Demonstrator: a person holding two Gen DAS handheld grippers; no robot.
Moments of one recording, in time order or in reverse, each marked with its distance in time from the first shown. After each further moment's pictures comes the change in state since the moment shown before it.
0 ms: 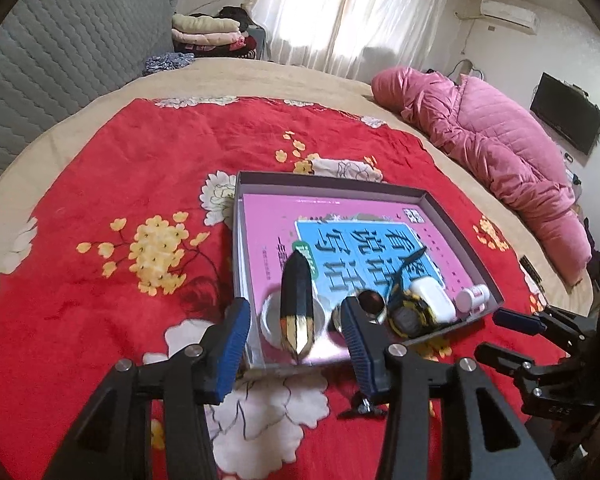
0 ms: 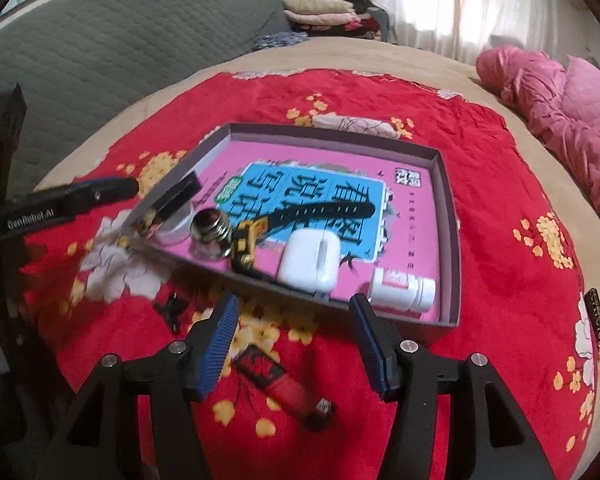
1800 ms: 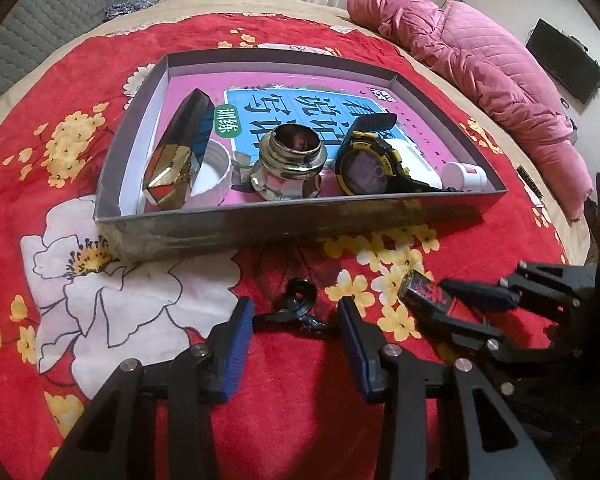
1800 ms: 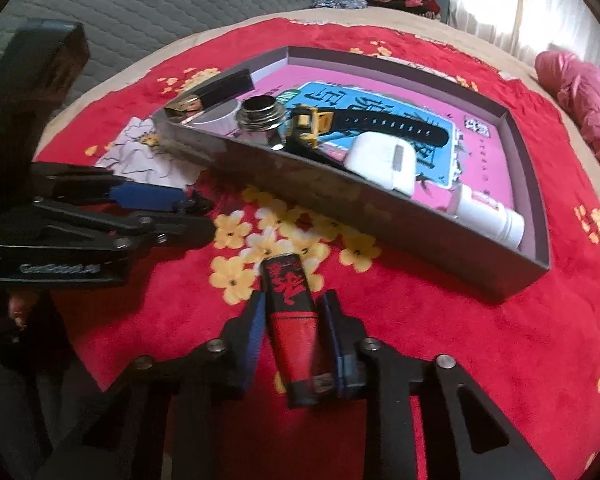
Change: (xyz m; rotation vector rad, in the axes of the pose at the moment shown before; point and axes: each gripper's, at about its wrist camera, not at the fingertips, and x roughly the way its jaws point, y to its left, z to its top) left arm 0.058 -0.050 -0.070 0.054 0.254 -0.047; right arm 0.039 0.019 -0.051 -0.136 0.119 0.134
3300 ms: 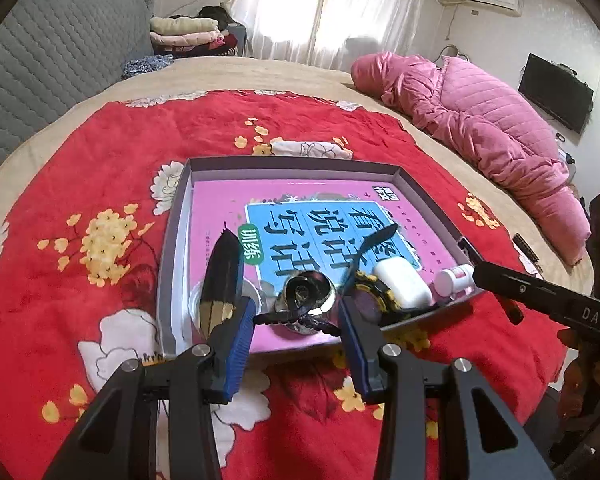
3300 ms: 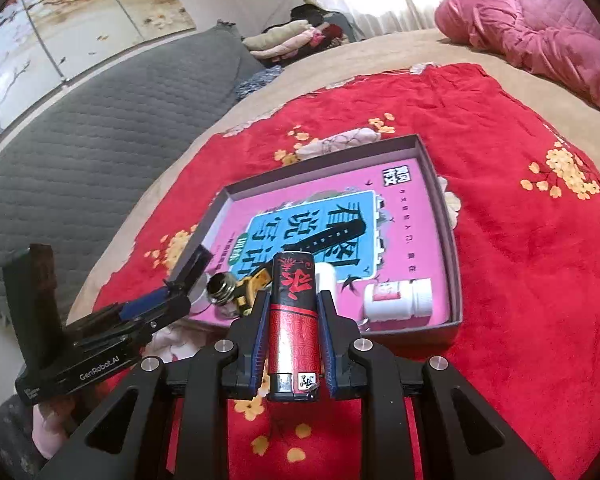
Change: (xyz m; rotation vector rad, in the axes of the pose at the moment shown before) left arm -0.045 0.007 0.045 0.005 -0.243 0.043; right arm -0.063 -0.077 0.039 0.461 -0.287 0.078
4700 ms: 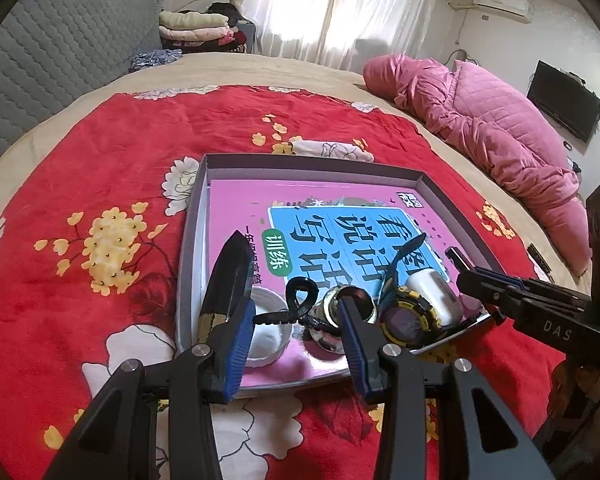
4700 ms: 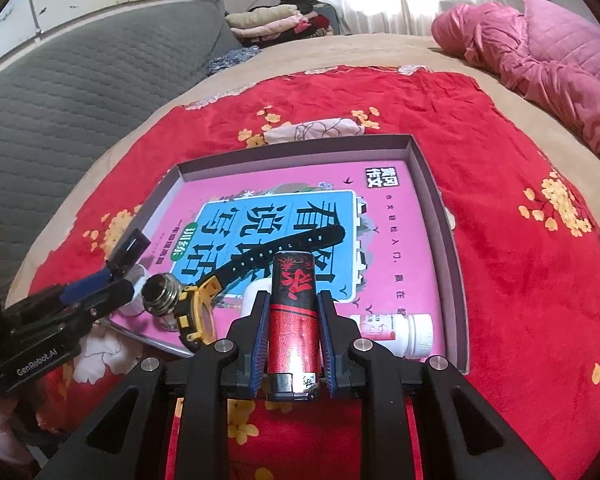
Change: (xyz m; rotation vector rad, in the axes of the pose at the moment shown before) left arm 0.018 0.021 0.004 -0.032 -0.001 0.011; right arm 0.052 0.010 0.011 -0.097 0.050 -0.190
